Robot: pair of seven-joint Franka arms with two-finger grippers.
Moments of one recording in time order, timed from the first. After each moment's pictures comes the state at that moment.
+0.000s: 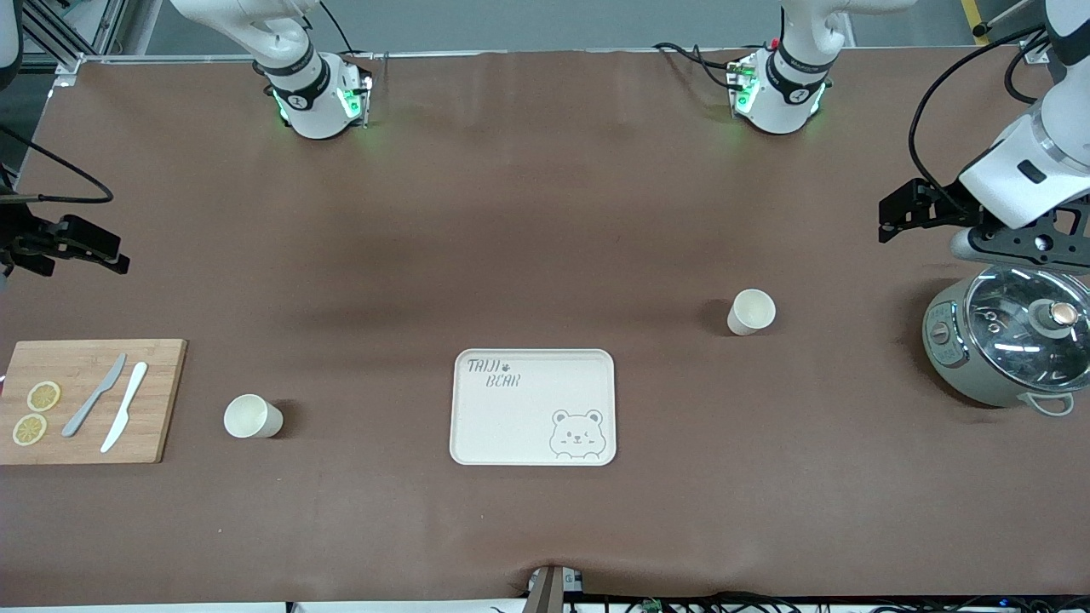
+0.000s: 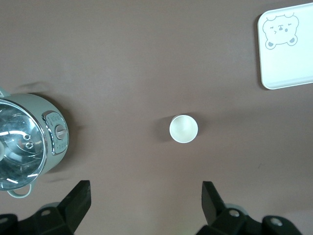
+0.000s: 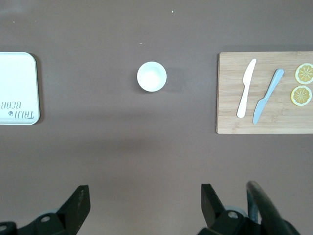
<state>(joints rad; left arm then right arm) -0.12 0.07 -0.02 -1.50 -0.01 1.55 0.04 0.09 0.11 -0.17 -1.46 0.04 1.57 -0.08</state>
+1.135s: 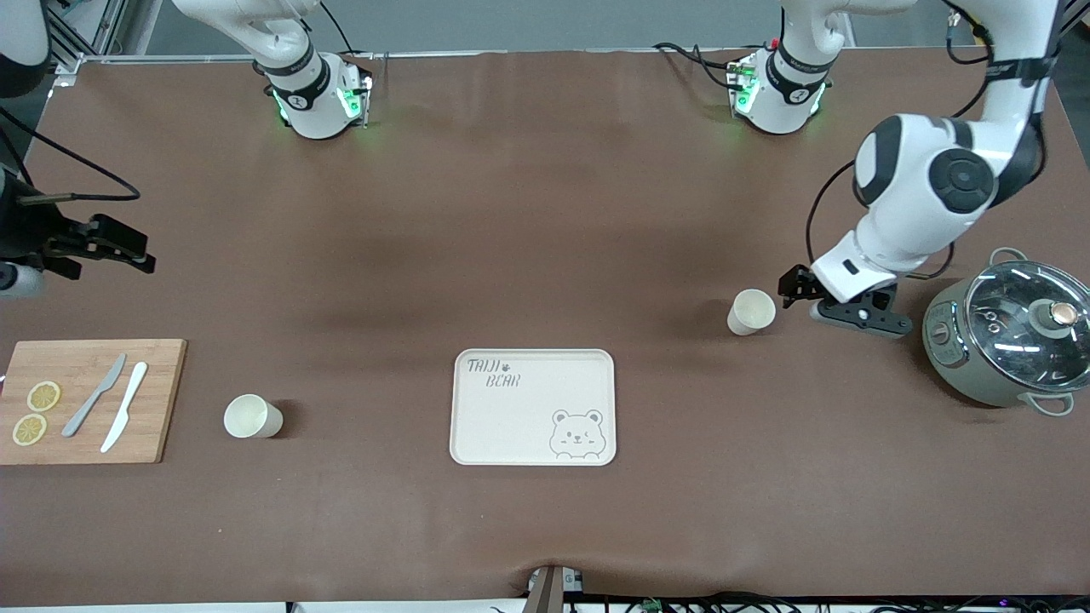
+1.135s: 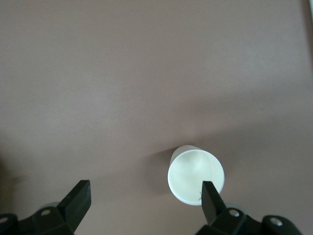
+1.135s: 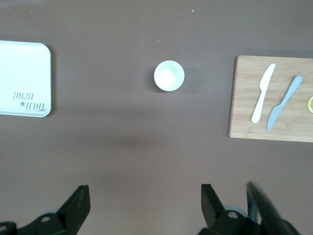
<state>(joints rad) -0.13 0.10 -0.04 -2.22 -0.01 2.43 0.09 0.05 0.12 -0.06 -1.47 0.04 1.57 -0.08</state>
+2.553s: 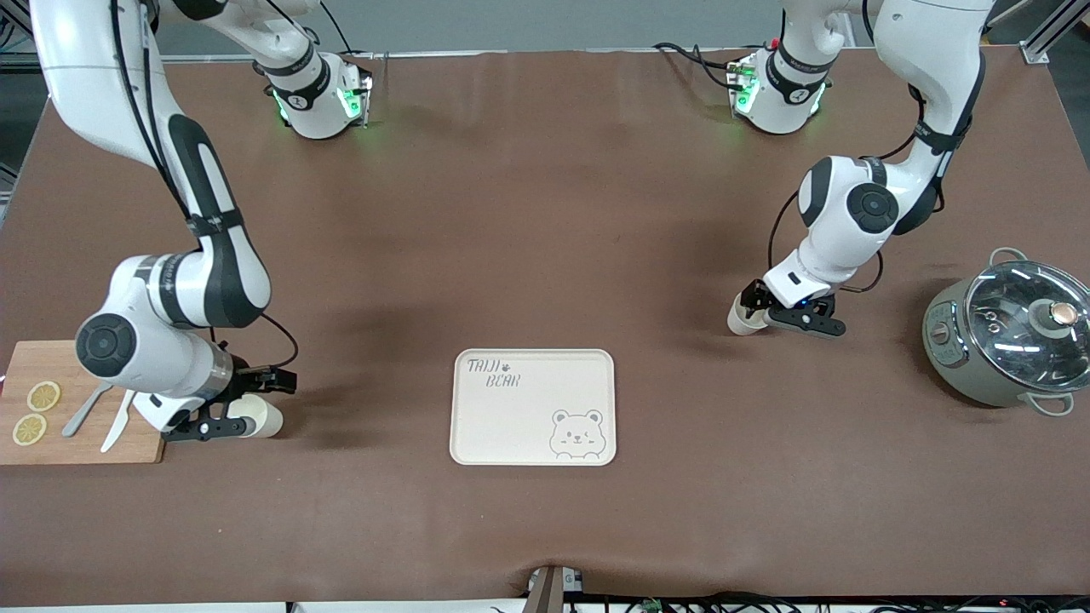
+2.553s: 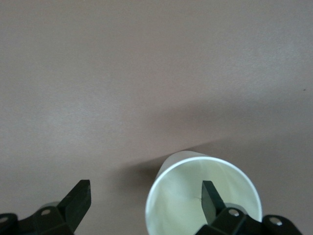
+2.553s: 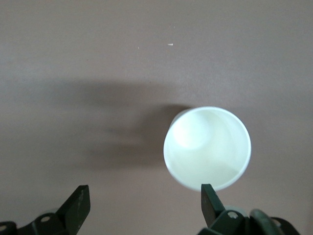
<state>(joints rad) -0.14 0.28 -0.06 -2.37 -0.01 2.79 0.07 0.10 0.61 -0.06 -1.62 0.04 2.22 -0.06</state>
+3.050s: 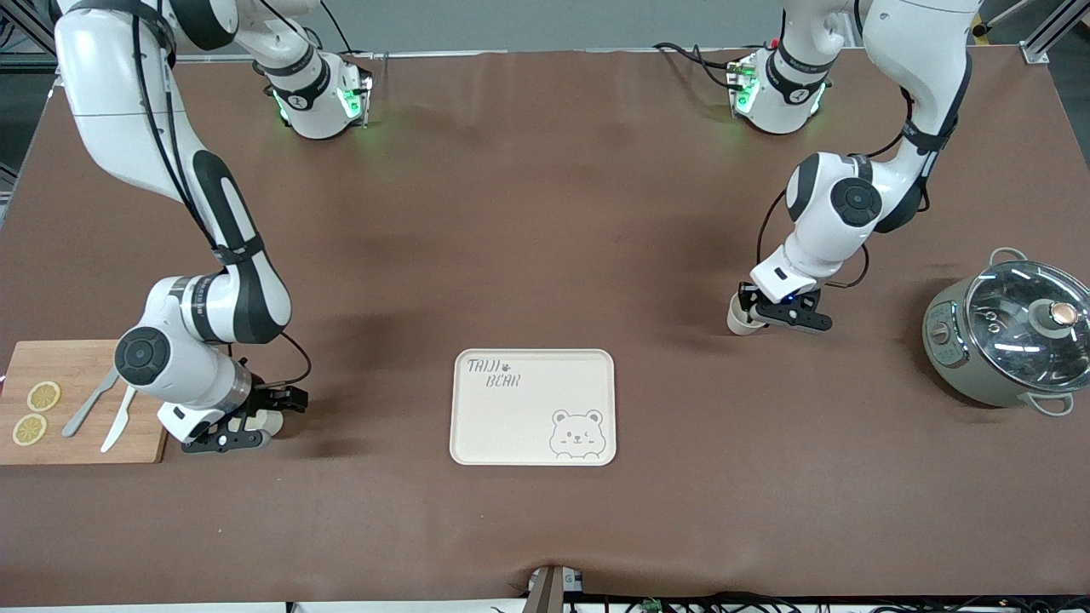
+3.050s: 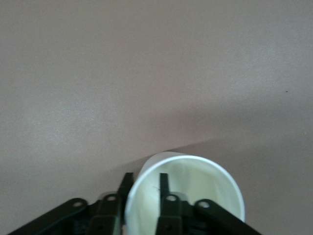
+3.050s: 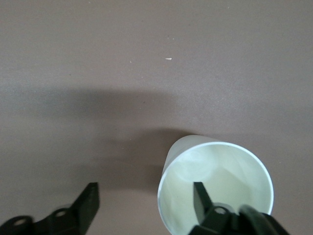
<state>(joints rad) -0.16 0.28 -0.07 -2.39 -0.01 2.83 0.04 0.10 0.68 -0.06 -1.62 0.04 2.34 -0.08</state>
